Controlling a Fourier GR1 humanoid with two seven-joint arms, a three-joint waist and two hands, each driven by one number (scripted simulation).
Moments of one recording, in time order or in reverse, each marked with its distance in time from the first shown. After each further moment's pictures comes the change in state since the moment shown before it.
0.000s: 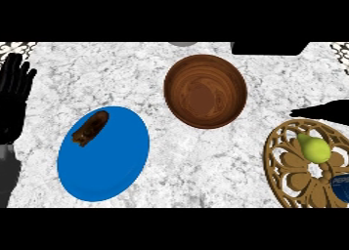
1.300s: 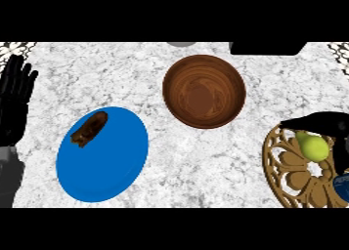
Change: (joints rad) left arm 0.009 -0.045 0.030 -0.024 -0.048 -0.017 0.018; right arm -0.034 0.182 0.040 0.311 0.222 -0.152 -0.116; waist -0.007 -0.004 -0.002
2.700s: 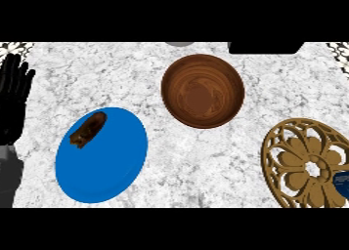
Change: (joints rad) left arm -0.010 -0.017 0.033 0.001 -0.024 -0.013 0.005; right arm 0.001 -0.085 -0.393 0.334 -0.041 -0.481 0.022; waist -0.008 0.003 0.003
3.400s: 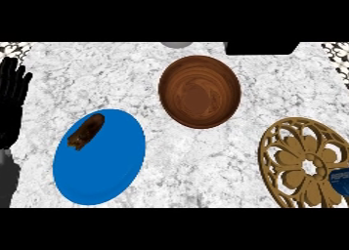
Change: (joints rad) left arm 0.028 0.002 0.011 -0.025 -0.002 -0.009 0.015; right arm -0.033 -0.179 -0.226 -0.135 -0.199 0.007 -0.108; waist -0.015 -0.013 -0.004
